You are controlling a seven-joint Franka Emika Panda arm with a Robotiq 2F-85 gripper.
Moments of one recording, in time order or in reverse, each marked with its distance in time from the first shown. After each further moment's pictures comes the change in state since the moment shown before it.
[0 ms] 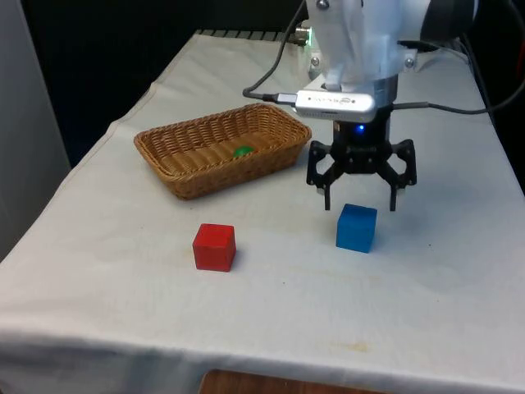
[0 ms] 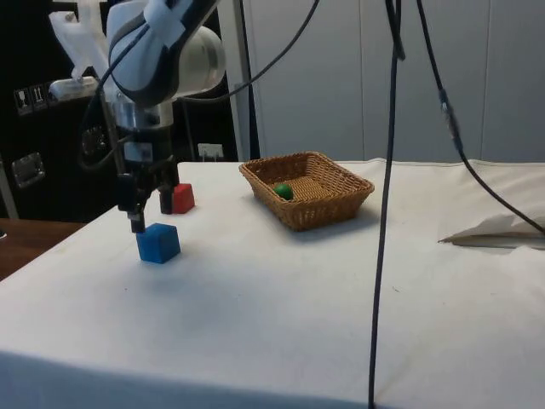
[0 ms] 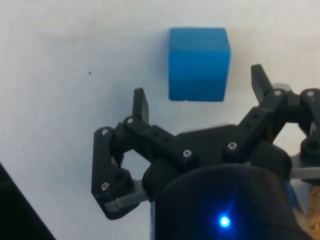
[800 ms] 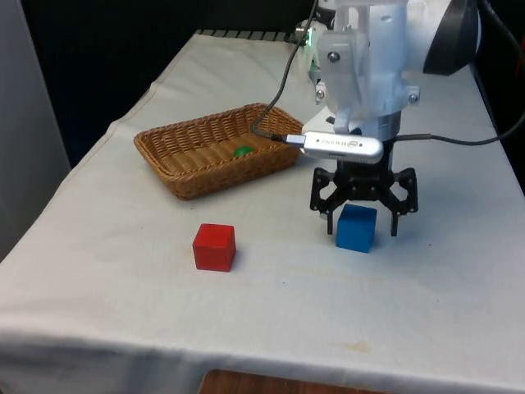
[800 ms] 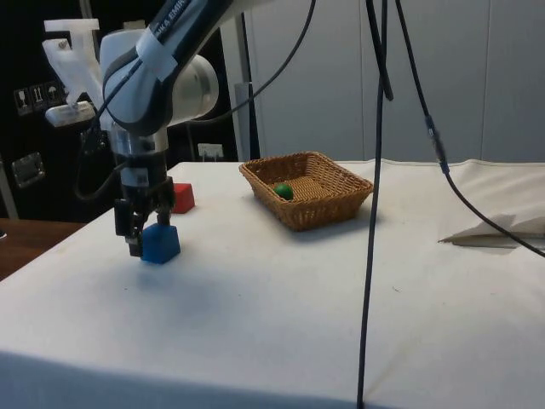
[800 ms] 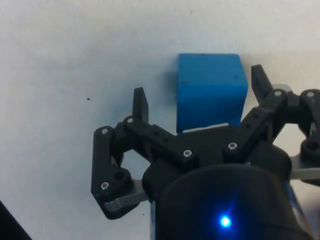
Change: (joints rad) arm -0.003 0.111 0.006 0.091 0.010 0.000 0.009
